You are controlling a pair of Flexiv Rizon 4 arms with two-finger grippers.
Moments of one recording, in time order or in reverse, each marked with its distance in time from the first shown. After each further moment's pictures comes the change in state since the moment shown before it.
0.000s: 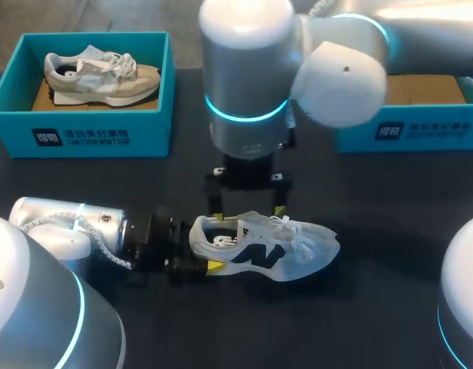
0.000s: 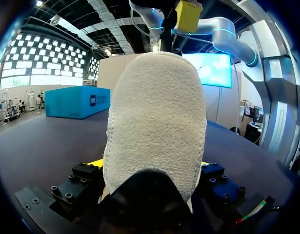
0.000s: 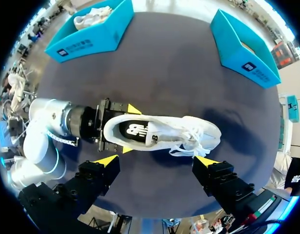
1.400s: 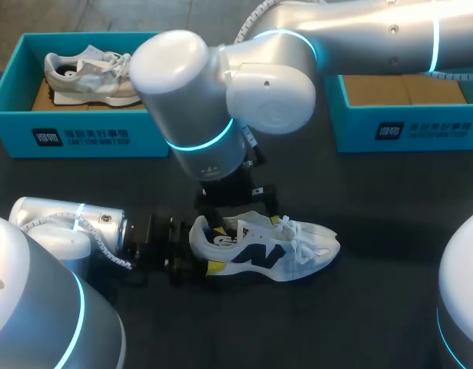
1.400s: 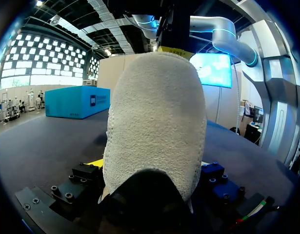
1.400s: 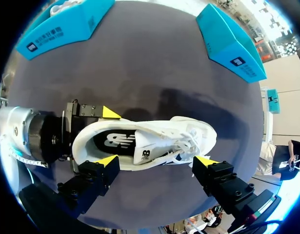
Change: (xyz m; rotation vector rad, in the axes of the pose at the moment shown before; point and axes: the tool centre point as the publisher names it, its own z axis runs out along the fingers) left arm 0.000 0.000 0.000 0.000 0.000 0.000; right arm -0.005 0.010 0.055 0.035 -0.245 0.061
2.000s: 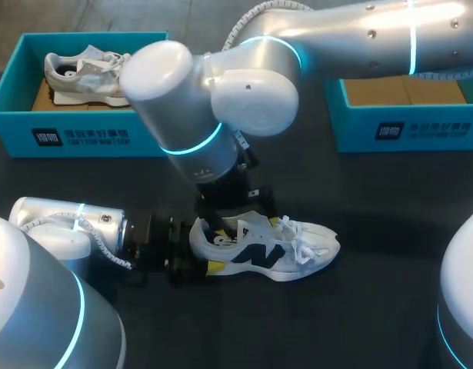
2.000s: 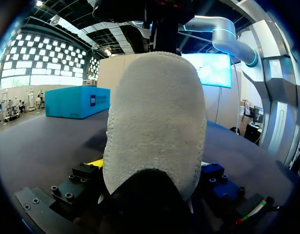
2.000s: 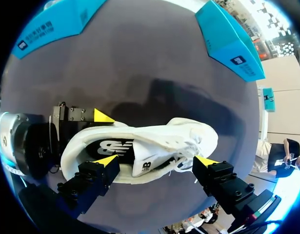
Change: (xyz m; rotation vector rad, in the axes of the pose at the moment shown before) left arm 0.000 0.000 0.000 0.000 0.000 0.000; right arm 0.004 0.008 0.021 0.034 -0.061 0.007
